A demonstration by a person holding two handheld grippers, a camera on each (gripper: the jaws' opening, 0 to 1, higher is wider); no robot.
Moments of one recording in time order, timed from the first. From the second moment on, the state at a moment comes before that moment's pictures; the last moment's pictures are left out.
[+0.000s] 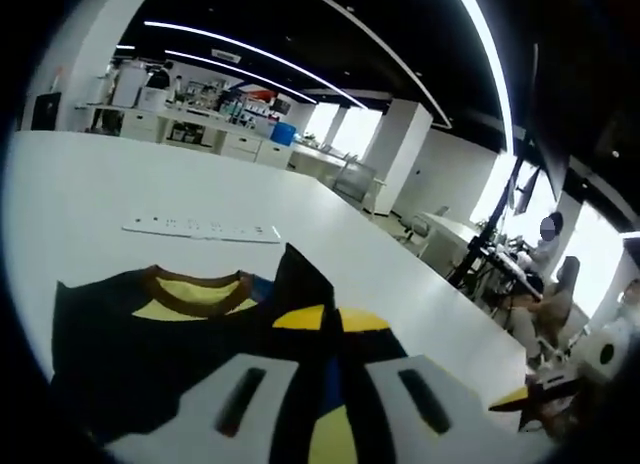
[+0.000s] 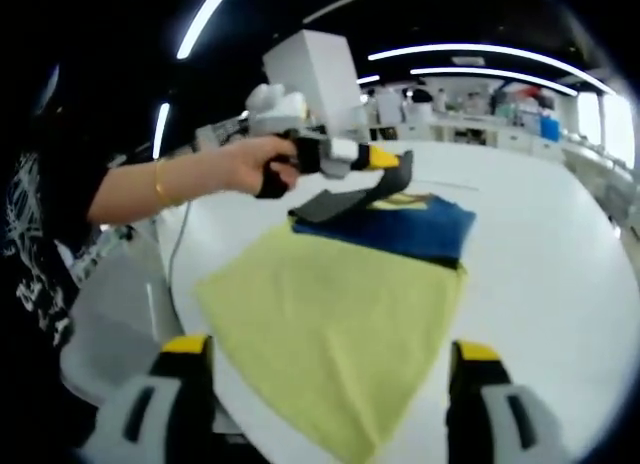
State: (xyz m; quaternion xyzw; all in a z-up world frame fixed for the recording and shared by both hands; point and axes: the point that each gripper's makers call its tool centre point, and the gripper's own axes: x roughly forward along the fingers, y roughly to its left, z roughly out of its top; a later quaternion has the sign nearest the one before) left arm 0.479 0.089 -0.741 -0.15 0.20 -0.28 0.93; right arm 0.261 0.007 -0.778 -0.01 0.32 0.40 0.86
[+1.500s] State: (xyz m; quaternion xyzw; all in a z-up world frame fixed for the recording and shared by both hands) left arm 0.442 0.155 -0.756 0.01 0.17 -0.31 0.94; right arm 0.272 0.014 -0.773 -0.01 0.31 0.40 0.87
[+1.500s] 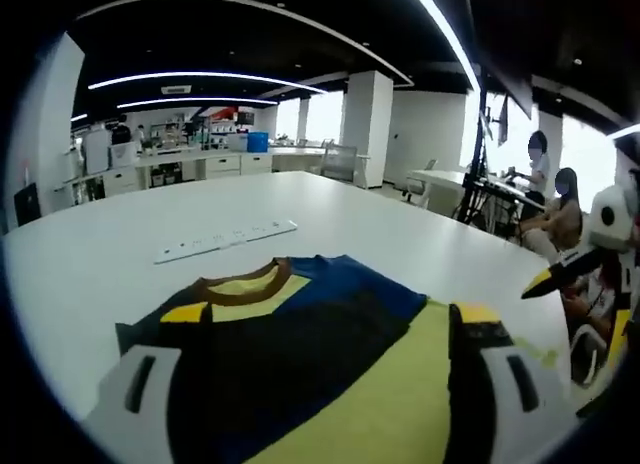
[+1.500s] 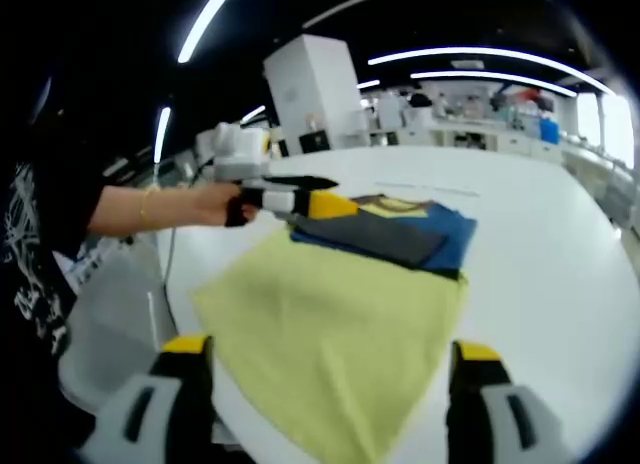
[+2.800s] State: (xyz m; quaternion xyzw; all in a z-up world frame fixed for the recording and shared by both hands) left arm 0.416 0.323 -0.812 0.12 0.24 -0.21 0.94; right arm 0.276 0.021 -0.776 0.00 0.31 0.40 0.86
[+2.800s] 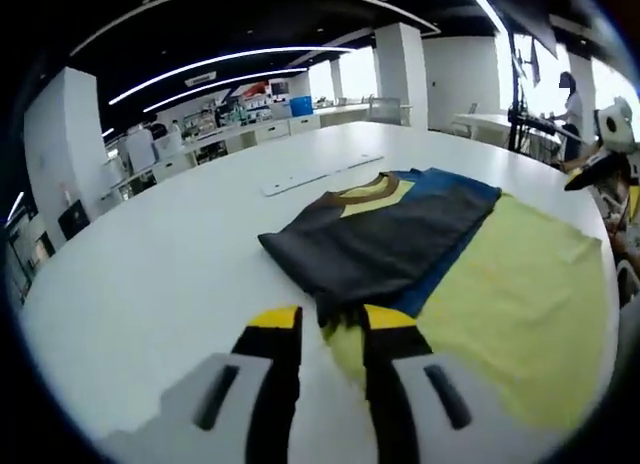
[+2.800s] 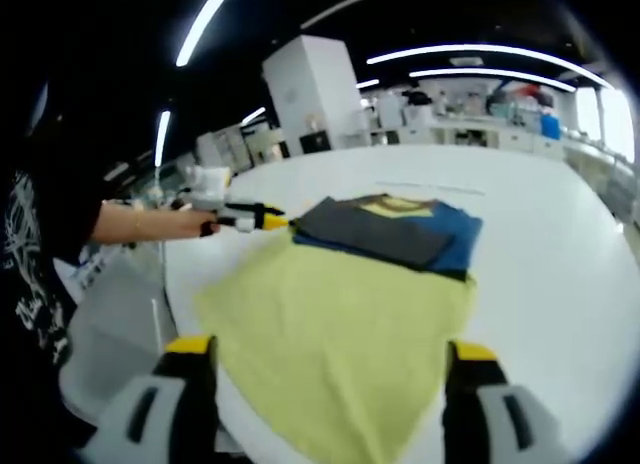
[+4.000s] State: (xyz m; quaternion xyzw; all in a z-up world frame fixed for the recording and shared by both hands) left arm 0.413 0.317 -0.834 0.13 0.25 -0.18 0.94; right arm 0.281 0.022 -0.781 0.02 0.33 0.37 0.87
